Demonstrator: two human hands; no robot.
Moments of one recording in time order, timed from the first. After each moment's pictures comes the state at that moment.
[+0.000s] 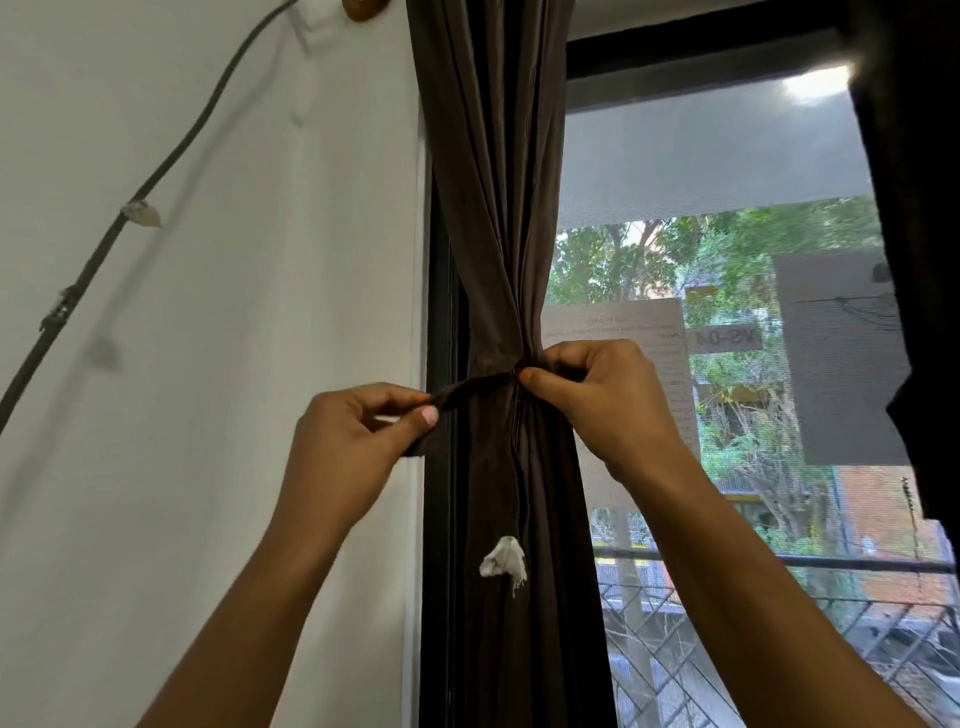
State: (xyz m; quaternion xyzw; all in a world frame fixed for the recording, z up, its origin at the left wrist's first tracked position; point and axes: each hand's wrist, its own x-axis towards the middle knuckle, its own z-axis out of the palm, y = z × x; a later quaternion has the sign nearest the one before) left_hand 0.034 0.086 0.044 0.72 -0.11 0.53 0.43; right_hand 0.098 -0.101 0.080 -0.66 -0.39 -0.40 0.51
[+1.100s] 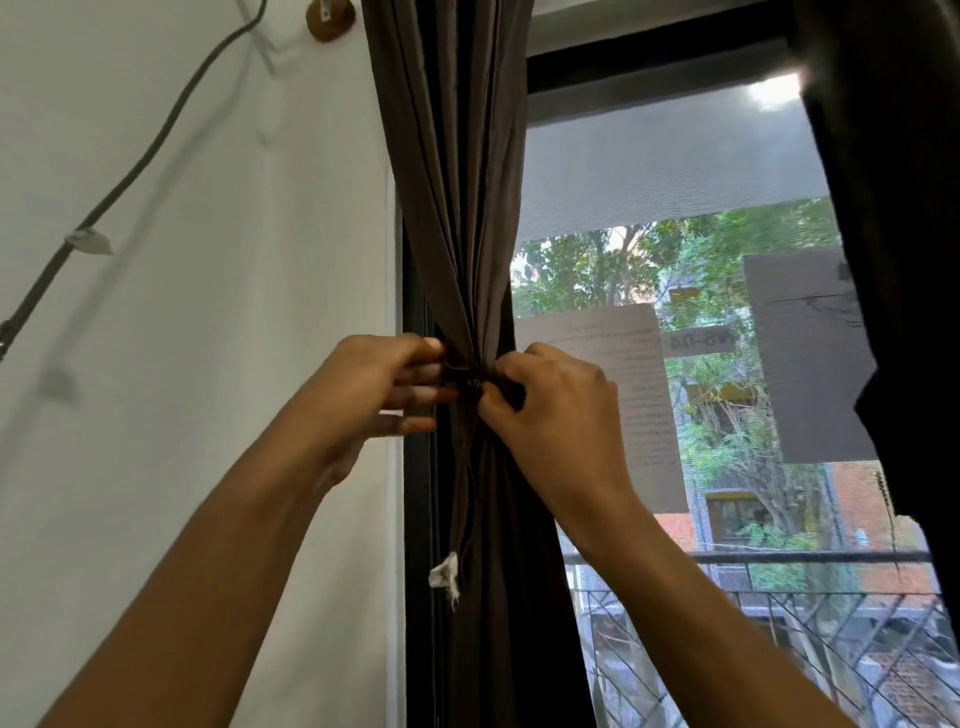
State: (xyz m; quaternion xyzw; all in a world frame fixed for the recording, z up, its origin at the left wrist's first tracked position) left_hand 0.029 0.052 0.103 0.75 -0.14 0.36 0.53; right_hand 0.092 -0.087 0.071 -0.62 -0.31 -0.65 0.30
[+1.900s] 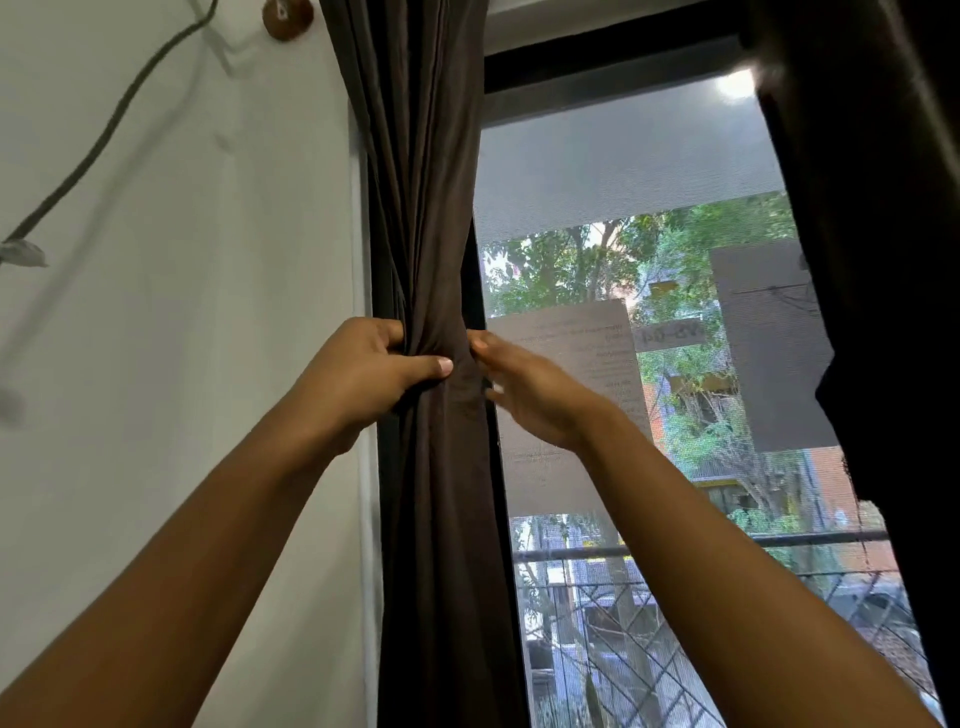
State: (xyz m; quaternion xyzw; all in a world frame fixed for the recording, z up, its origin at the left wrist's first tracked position) left_hand 0.055 0.037 0.122 0.80 -0.14 0.42 0.41; right_hand 0.185 -0.103 0.116 -0.60 -0.55 -0.05 0.58
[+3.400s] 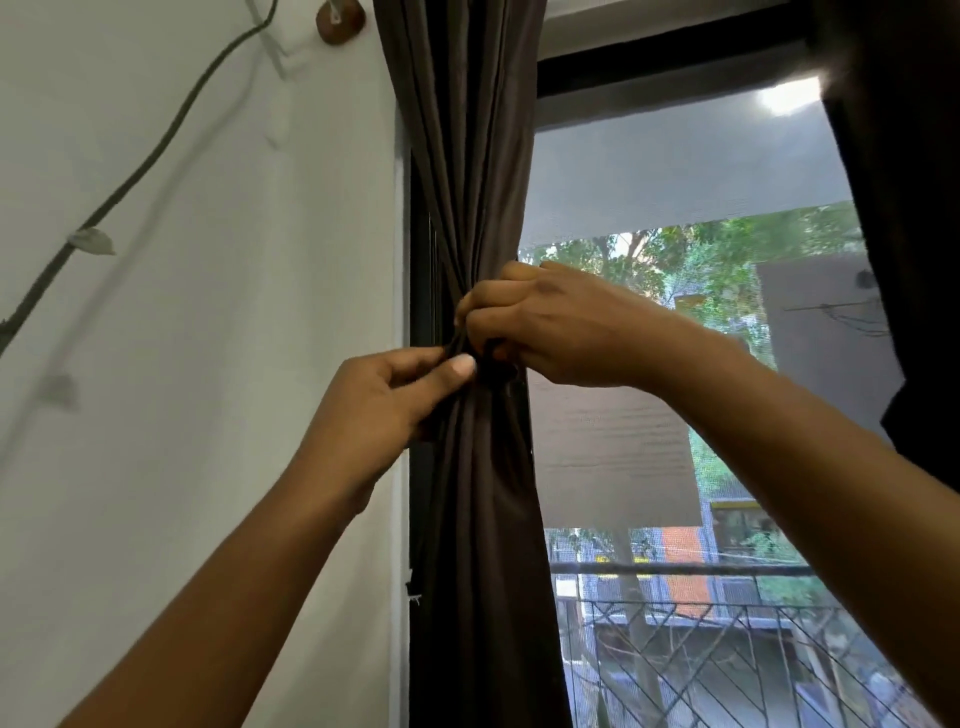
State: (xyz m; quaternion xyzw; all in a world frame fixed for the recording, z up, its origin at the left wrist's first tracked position) left_hand 0.041 0.054 0.088 0.72 -0.21 0.45 0.49; right_hand 0.110 -0.116 0.170 -0.59 -0.52 -0.59 -0.19
